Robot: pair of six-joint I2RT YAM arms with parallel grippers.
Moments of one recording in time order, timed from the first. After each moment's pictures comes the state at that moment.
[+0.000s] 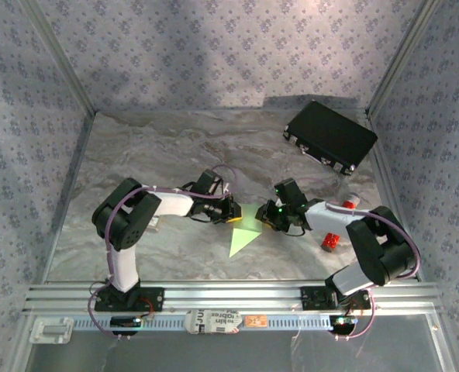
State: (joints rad) left arm -0.70 1.89 0.91 0.05 0.60 -0.88; right arm 0.52 1.50 0.61 -0.11 -0.35 0.95
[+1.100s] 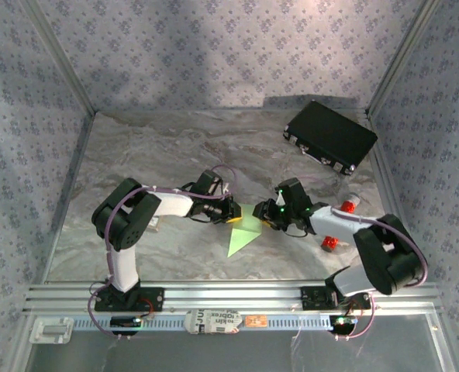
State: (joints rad) left arm -0.69 1.89 0.91 0.07 0.60 -0.88; right arm 0.50 1.39 0.55 -0.05 -0.41 0.95
